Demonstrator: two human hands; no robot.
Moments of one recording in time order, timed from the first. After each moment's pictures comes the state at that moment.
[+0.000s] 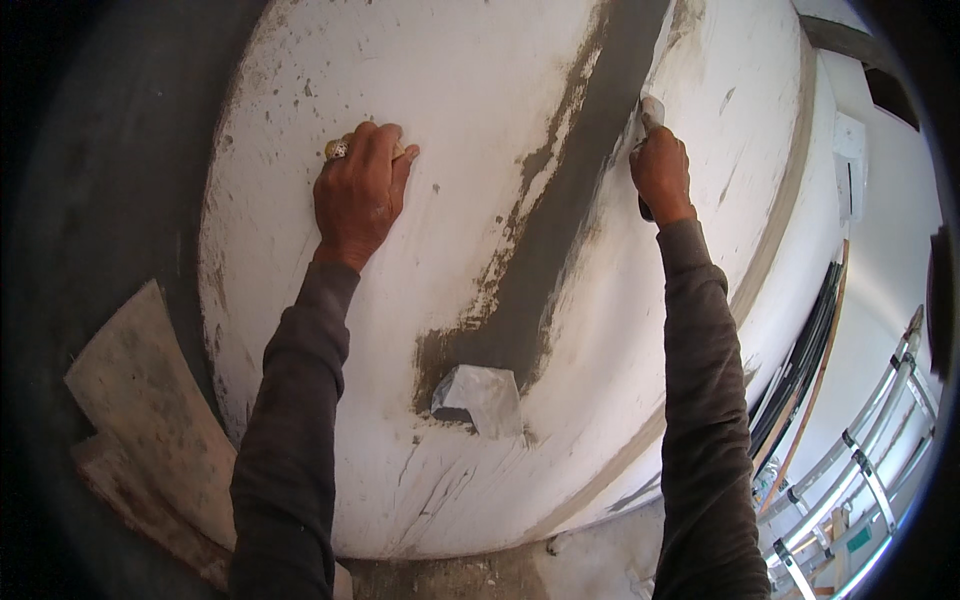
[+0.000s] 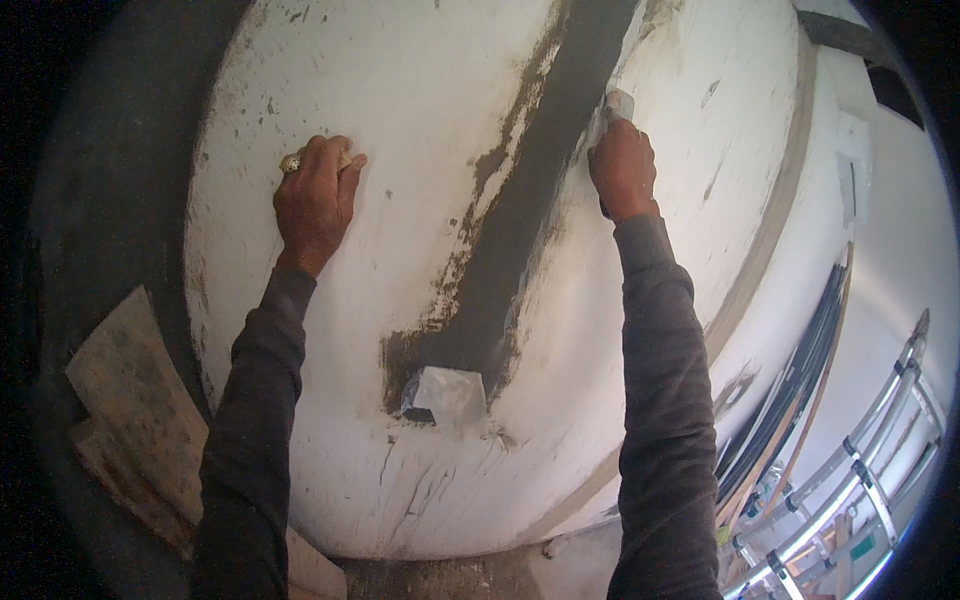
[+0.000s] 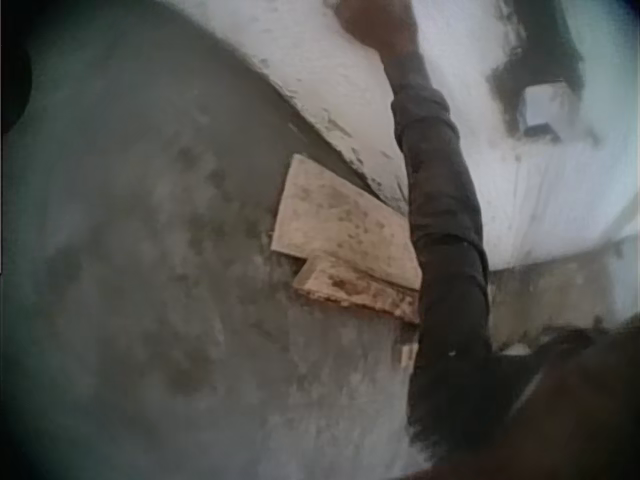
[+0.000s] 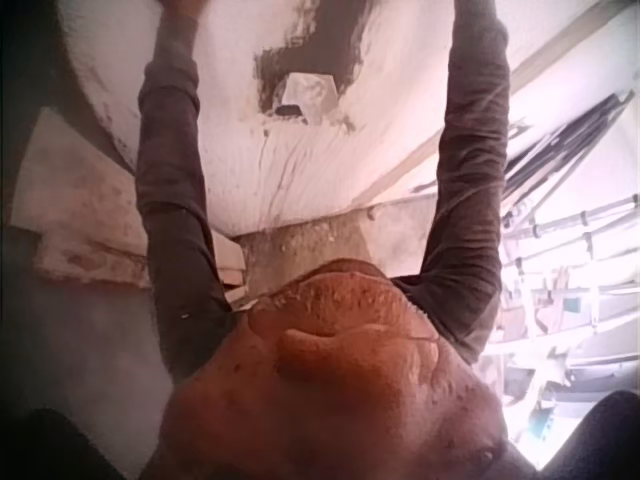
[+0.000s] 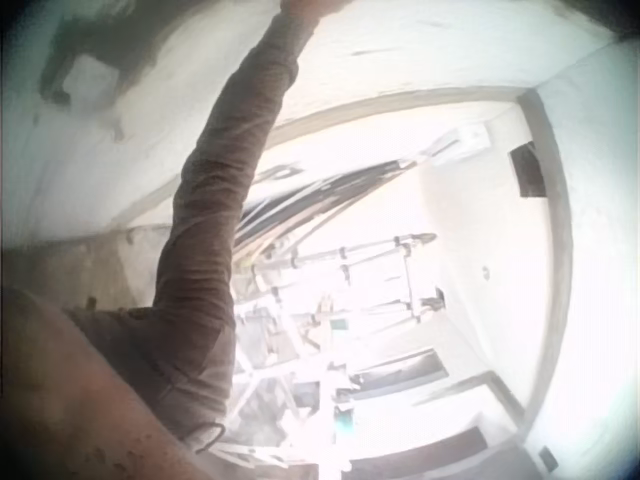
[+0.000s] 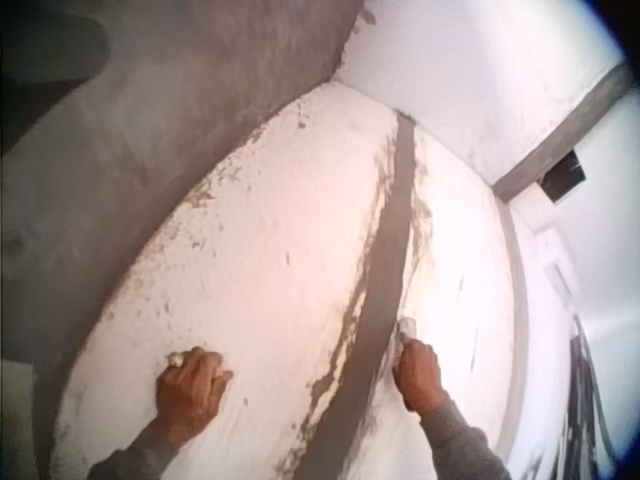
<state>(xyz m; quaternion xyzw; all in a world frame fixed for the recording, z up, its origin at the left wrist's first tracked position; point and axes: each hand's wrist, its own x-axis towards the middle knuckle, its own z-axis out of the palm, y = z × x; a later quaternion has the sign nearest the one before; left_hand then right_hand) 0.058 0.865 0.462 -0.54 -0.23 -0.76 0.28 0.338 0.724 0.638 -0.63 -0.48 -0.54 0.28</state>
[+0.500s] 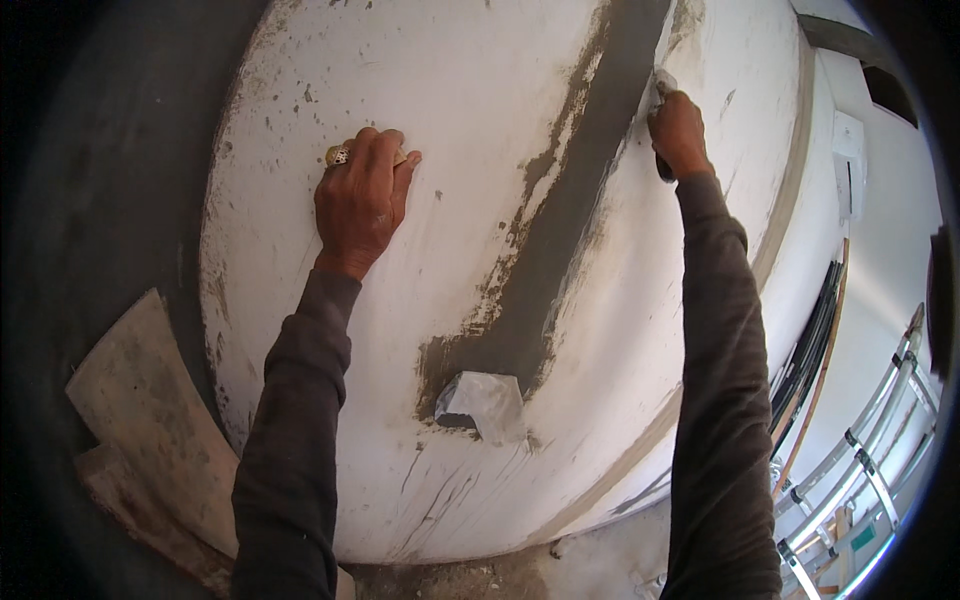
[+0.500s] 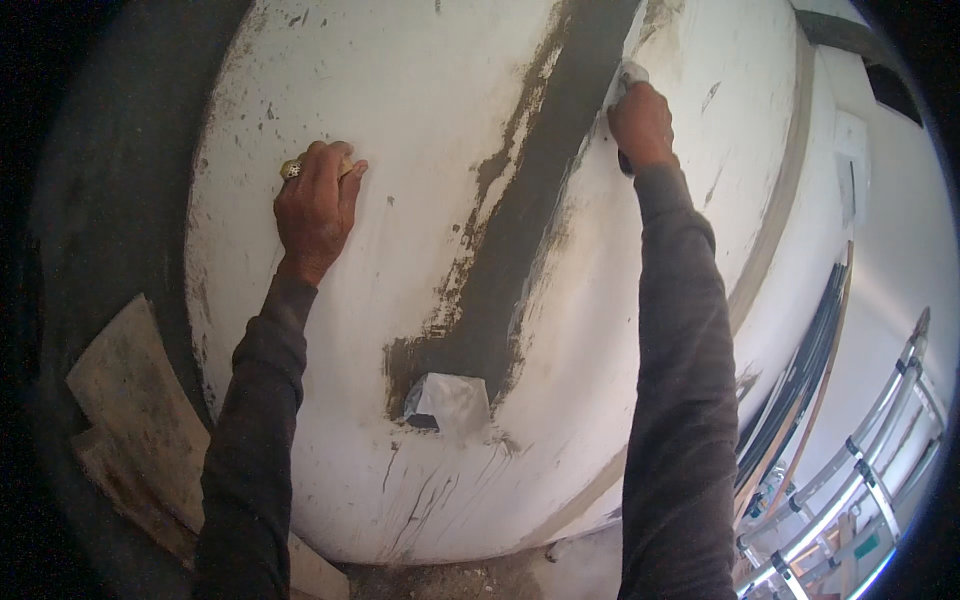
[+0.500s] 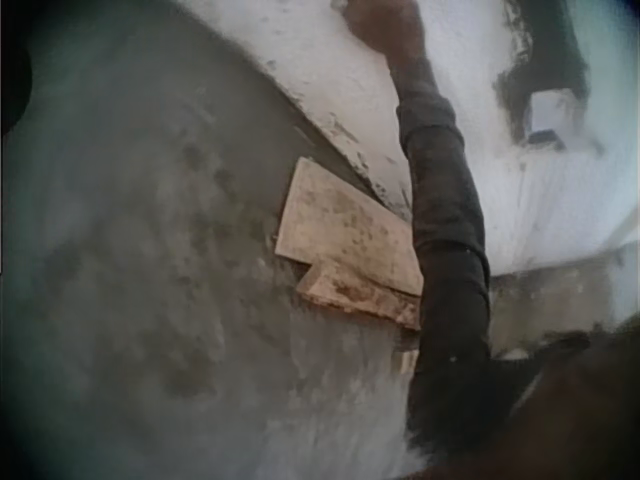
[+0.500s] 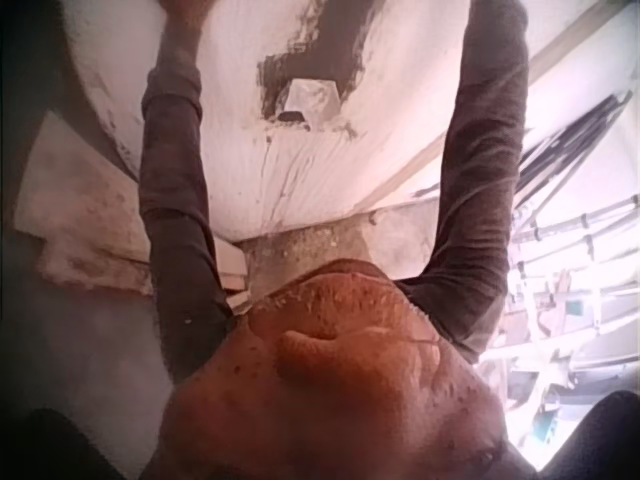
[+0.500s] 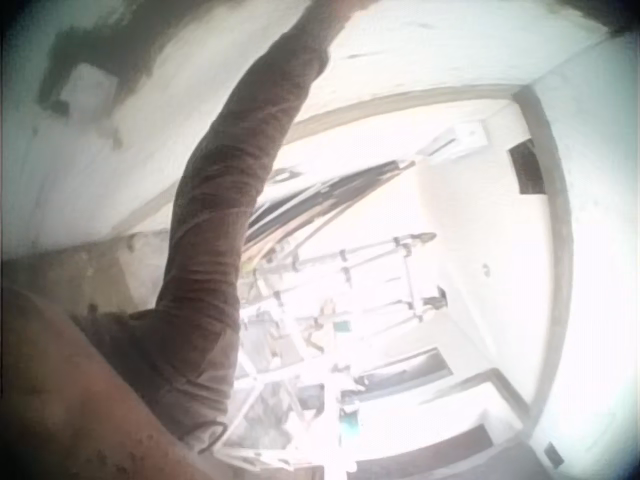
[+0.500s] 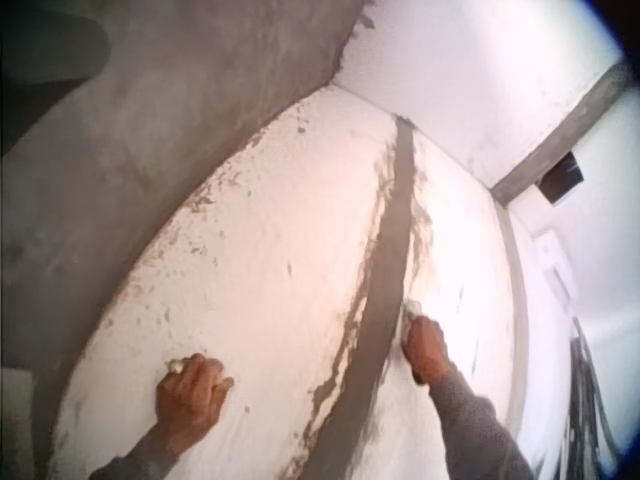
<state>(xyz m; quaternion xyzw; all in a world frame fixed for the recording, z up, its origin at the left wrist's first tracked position) 0.060 0.865 0.462 -0.56 -0.19 -0.77 0.26 0.329 0.715 0.702 -0.66 -0.45 -0.52 0.31</state>
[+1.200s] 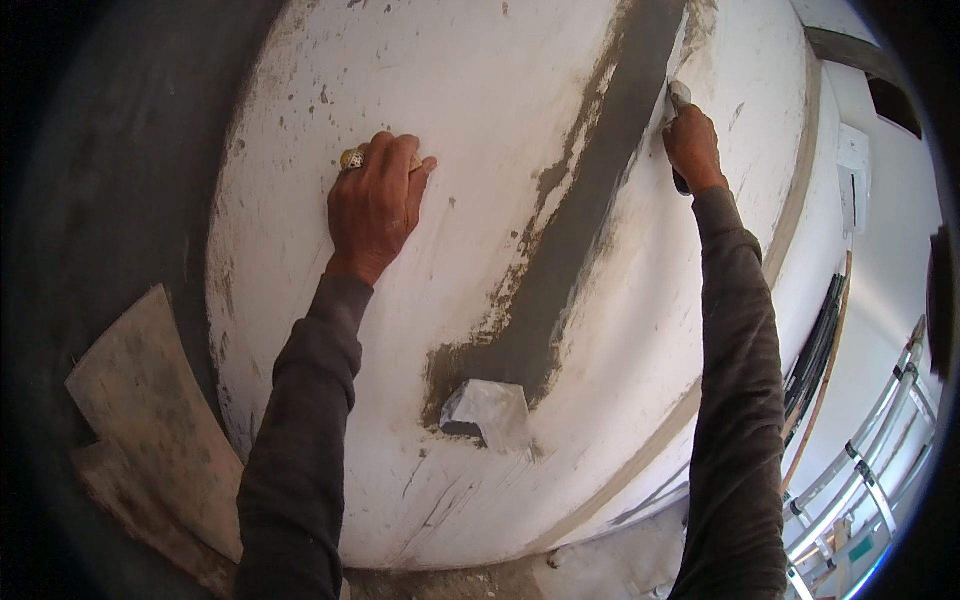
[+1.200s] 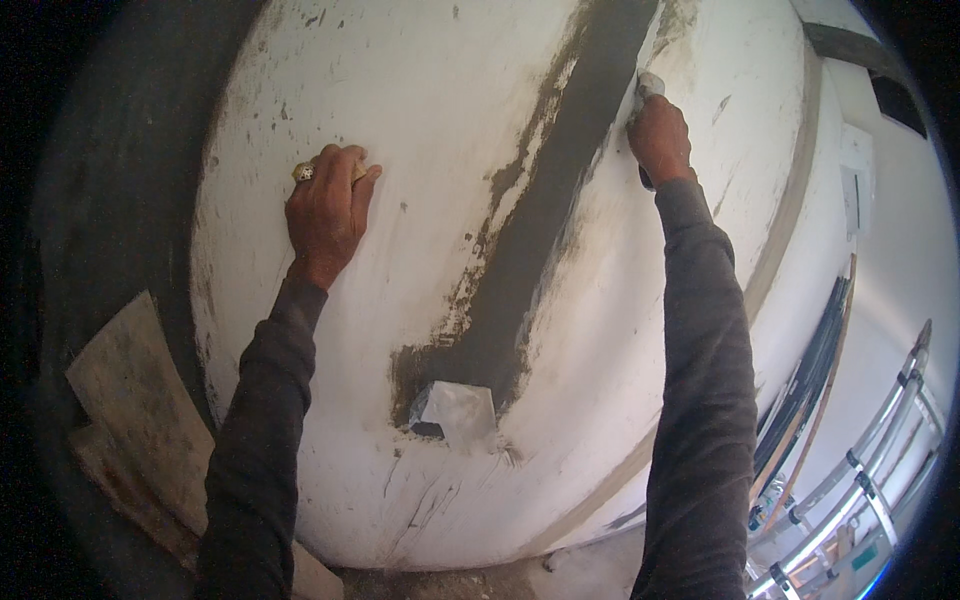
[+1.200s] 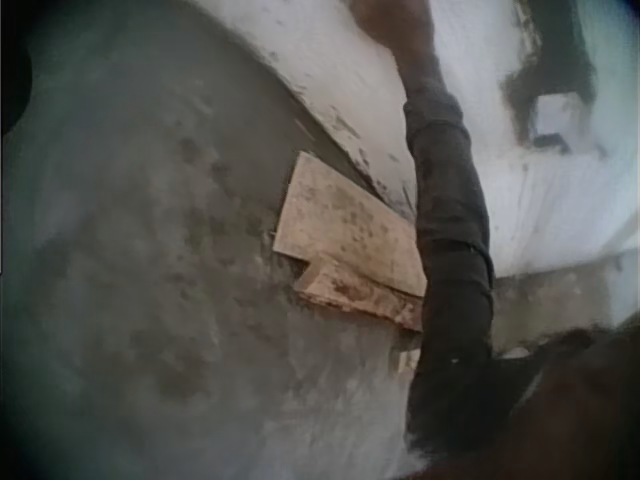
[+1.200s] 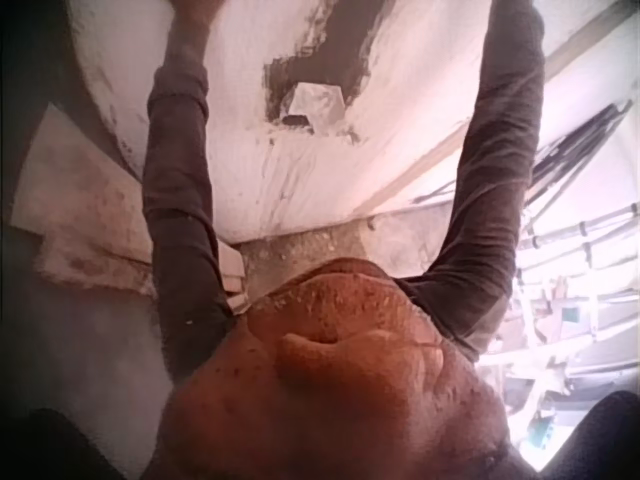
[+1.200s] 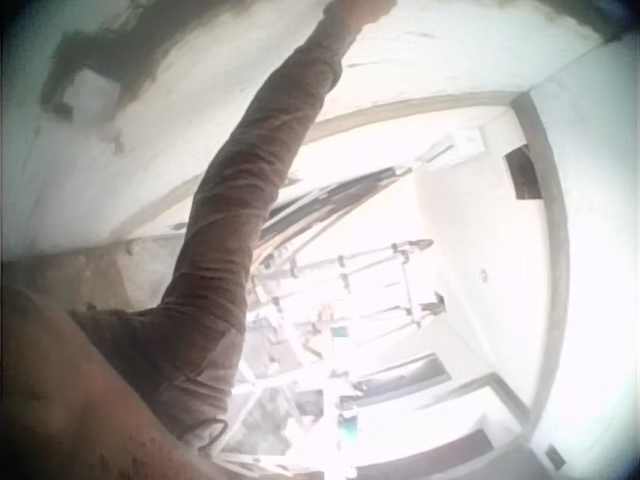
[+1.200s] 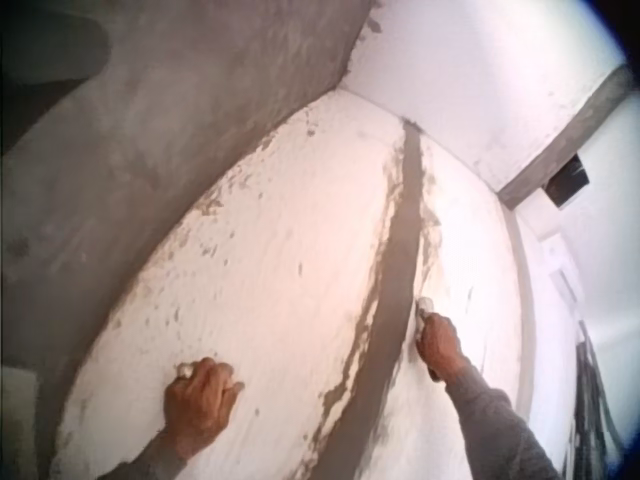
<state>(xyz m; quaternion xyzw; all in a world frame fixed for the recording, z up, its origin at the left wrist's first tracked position) 0.059 0.869 0.462 -0.56 -0.21 -0.76 0.24 0.357 0.726 0.714 -0.59 -0.49 -0.59 0.26</state>
